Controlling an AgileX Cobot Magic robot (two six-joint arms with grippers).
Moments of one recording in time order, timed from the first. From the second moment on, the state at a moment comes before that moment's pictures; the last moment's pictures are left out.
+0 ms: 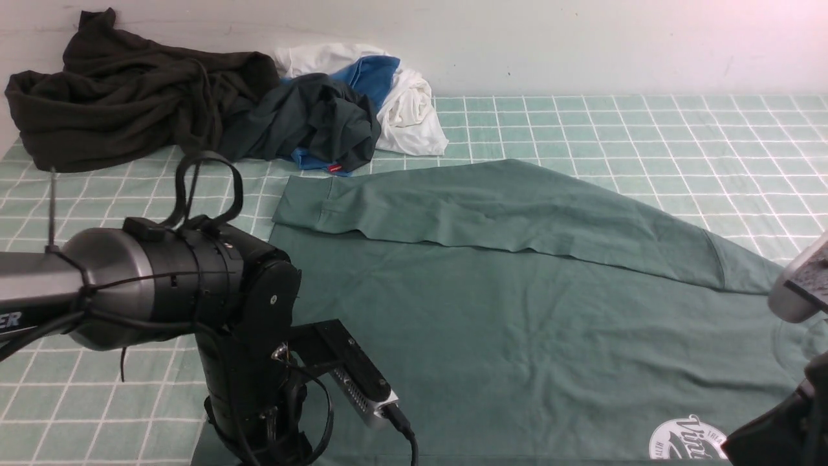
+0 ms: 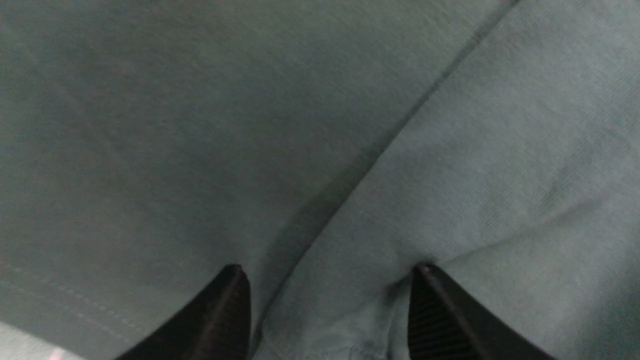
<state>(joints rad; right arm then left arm) 0.36 0.97 -0.79 0.26 1.16 -0.32 -0.53 1.74 -0.95 0.00 0.93 0.40</state>
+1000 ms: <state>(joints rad) 0.36 0.97 -0.79 0.05 1.12 -0.15 -0.43 2.01 -1.72 0.04 1.21 0.40</state>
